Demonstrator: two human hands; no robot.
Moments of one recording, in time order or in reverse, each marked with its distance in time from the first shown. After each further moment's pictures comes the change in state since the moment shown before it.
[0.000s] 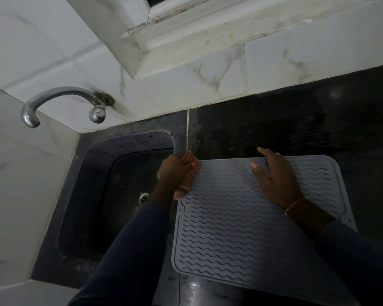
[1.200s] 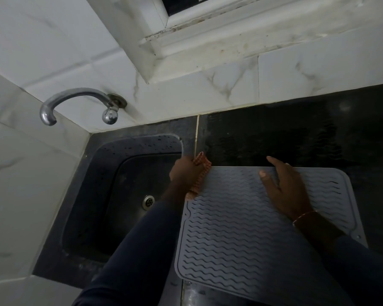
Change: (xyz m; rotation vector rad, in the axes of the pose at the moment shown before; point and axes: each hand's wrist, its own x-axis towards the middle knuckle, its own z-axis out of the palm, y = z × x) left_hand -0.006 0.020 0.003 0.027 0.078 0.089; right_hand -0.003 -0.010 -0.006 -0.001 -0.018 0.026
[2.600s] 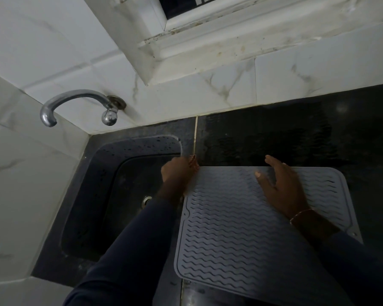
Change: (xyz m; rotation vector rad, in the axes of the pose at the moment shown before) left_hand 0.001 -0.004 -0.015 0.468 0.081 0.055; right_hand 0.004 0.009 0.006 -0.009 0.012 -0.007
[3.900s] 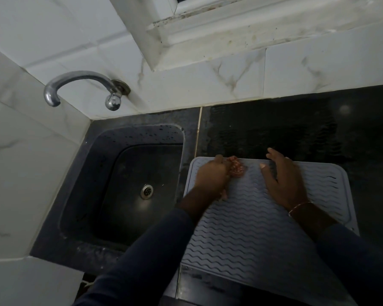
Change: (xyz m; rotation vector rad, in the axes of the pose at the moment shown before) left_hand -0.053 0.065 0.029 -0.027 0.033 0.477; right_hand 0.004 0.006 0.006 -0.053 0.080 -0.108
